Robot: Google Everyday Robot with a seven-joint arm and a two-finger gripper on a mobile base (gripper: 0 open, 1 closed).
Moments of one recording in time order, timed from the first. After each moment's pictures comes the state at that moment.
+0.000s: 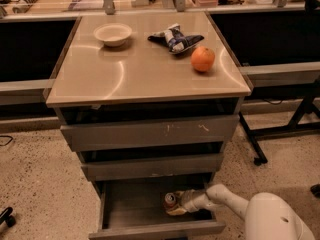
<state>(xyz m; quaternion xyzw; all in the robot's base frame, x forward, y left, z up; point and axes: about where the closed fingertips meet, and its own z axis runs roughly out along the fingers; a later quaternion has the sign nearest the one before) 0.552 -0.065 0.149 -0.57 0.69 0.29 0.34</state>
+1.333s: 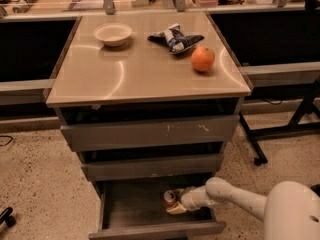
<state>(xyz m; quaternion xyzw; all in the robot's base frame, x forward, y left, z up) 0.537 -0.059 0.218 -0.58 0.70 0.26 0.32</state>
